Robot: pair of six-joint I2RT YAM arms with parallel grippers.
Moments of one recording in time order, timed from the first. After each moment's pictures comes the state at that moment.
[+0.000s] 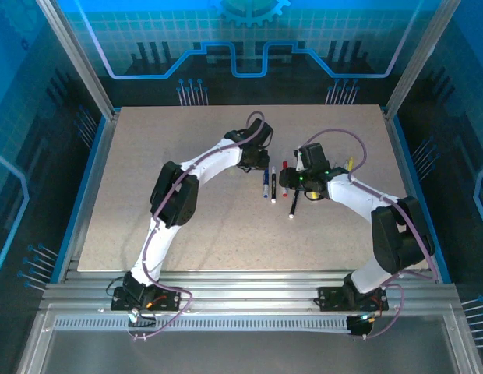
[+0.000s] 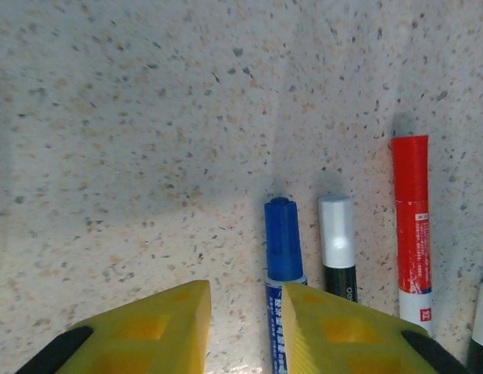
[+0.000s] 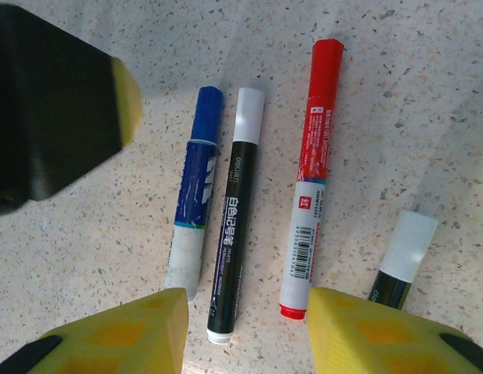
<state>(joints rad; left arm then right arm) -0.59 2.34 2.01 -0.77 -0.02 -0.56 0.35 1.57 0.96 -0.29 -0.14 0.45</state>
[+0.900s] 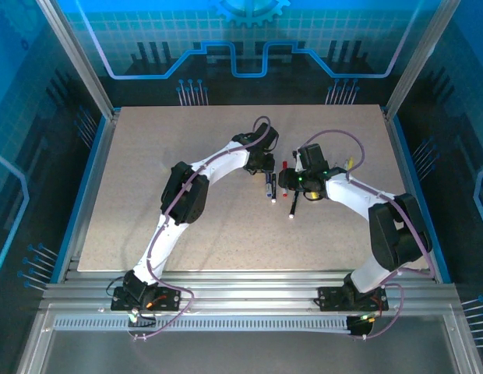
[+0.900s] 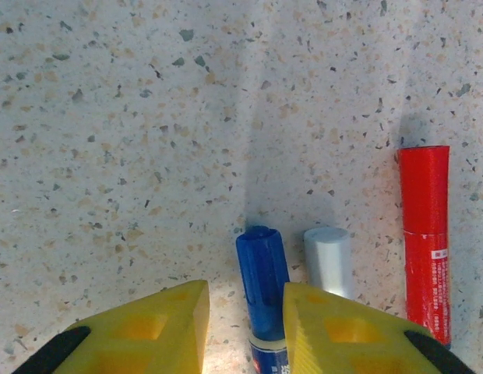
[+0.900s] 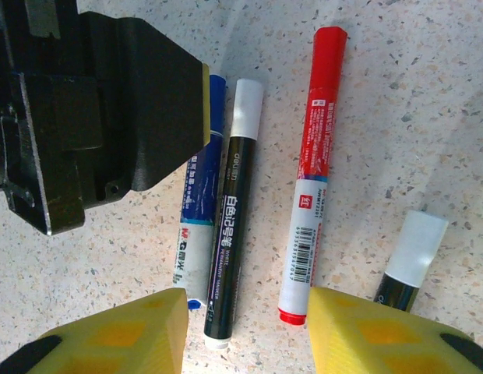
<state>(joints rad) -0.60 2.46 2.11 -0.77 0.01 -0.56 0.35 1.60 0.96 -0.28 -0.15 0.45</state>
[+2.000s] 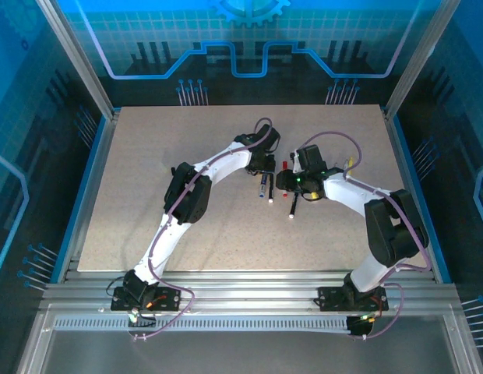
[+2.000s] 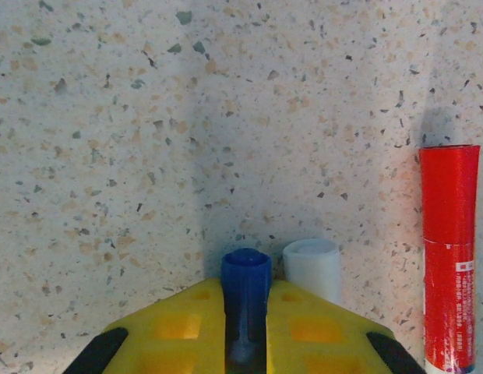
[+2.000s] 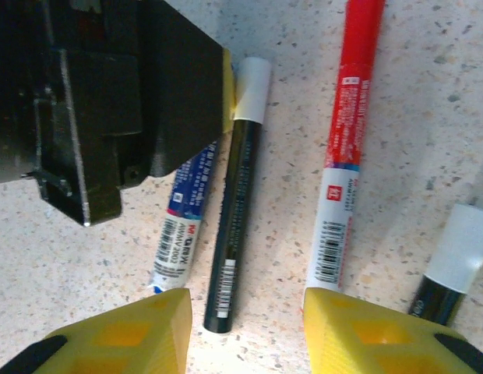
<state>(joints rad) -0.60 2.50 2.16 -0.80 0.01 -0.57 0.36 1.64 0.96 -0.25 -0.22 0.47</state>
